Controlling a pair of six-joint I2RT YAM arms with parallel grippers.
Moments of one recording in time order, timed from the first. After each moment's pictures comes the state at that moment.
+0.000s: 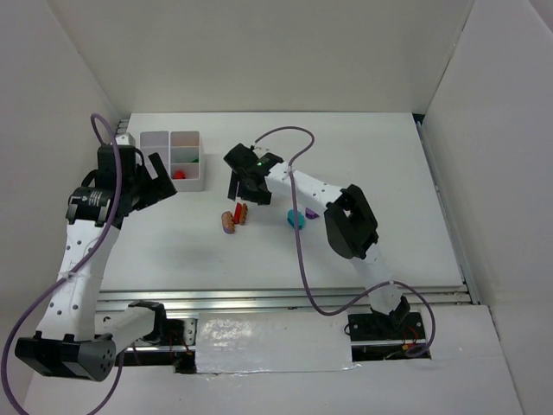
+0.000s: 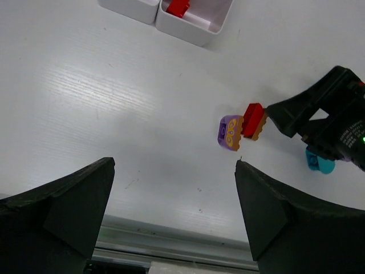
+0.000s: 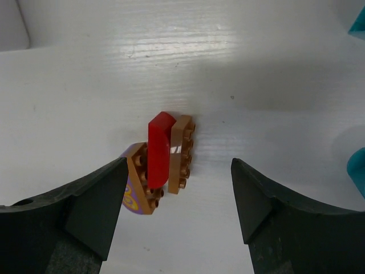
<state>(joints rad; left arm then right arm) -0.06 1.07 1.30 -0.98 -0.14 -0.47 0.81 2.23 1.98 -0.81 0.24 0.89</state>
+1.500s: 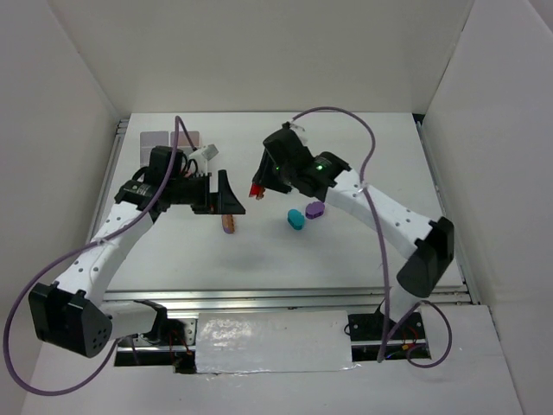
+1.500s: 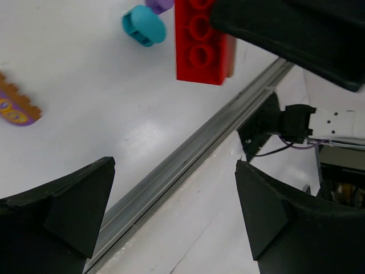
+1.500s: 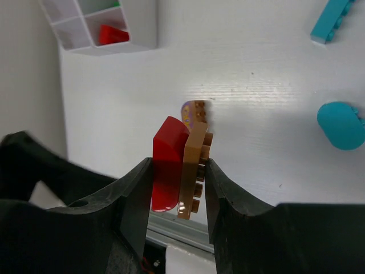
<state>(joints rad) -0.26 1.22 1.13 -0.69 0.64 -0.35 0.81 1.69 1.65 -0.71 0.22 0.90</state>
